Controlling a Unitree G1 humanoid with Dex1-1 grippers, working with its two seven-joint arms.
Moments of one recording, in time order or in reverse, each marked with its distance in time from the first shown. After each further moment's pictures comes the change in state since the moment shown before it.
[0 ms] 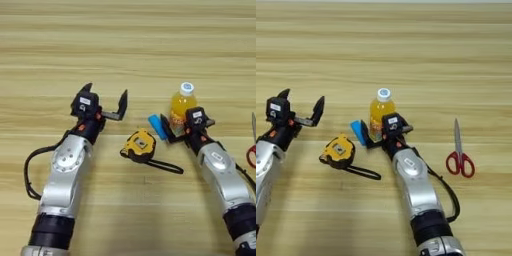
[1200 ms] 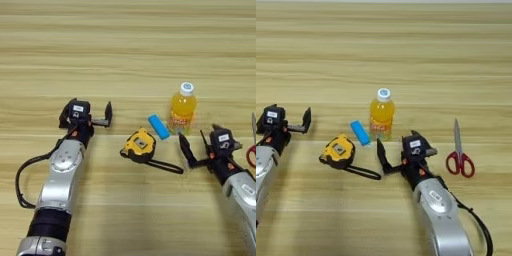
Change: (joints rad) left arm -0.036 0.013 0.031 0.174 0.050 -0.006 0.091; right arm 0.371 -0.087 -0.020 -0.551 0.034 0.214 0.005
